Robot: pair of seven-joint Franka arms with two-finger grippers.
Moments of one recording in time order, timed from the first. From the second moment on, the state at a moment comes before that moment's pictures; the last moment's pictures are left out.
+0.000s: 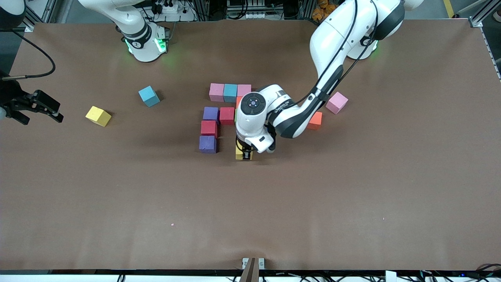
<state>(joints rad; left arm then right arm) -0.56 0.91 -0.33 -1.27 0.29 2.28 -2.47 0.20 -0.05 -0.25 -1.71 0.04 1.82 -0.09</state>
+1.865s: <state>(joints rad) -0.69 1.02 -0.30 -1.18 0.29 2.38 -2.56 0.12 -0.03 -0.25 -1.60 0.03 1.70 -0.09</state>
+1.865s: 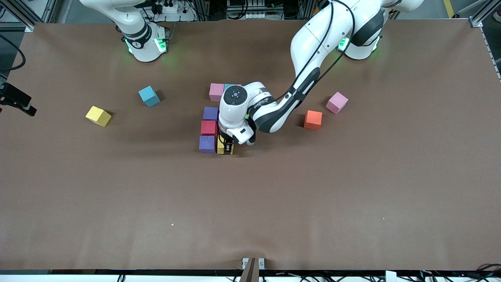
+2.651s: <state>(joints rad) -0.69 1.02 -0.29 -1.18 0.29 2.39 -2.56 0.12 -0.03 -0.25 -1.55 0.02 1.65 -0.09</state>
